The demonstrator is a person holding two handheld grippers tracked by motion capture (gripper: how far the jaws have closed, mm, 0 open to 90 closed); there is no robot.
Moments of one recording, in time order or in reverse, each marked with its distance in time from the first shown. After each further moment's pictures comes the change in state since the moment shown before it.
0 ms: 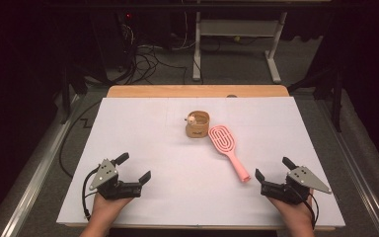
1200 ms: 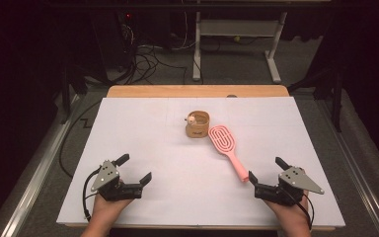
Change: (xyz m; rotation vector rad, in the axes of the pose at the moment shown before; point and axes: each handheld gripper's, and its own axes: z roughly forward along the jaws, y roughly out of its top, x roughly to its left) left arm -0.003 -0.002 0.001 0.012 0.002 0.004; right arm 0.023 0.010 0.001 0.032 0.028 -0.073
